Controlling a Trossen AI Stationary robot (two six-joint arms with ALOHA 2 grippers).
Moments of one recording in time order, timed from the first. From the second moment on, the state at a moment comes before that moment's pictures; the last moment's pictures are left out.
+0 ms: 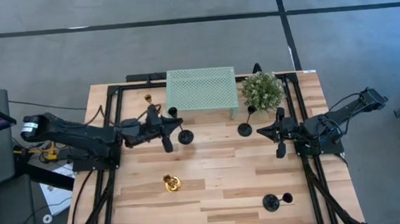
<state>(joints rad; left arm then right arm) -0.10 0.88 0.52 0.47 -0.44 -0.08 0.43 0.39 0.24 0.01 0.60 0.15</state>
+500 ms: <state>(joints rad) -0.03 0.90 0.87 0.14 -0.58 0.08 0.43 0.39 0.24 0.01 0.60 0.12</state>
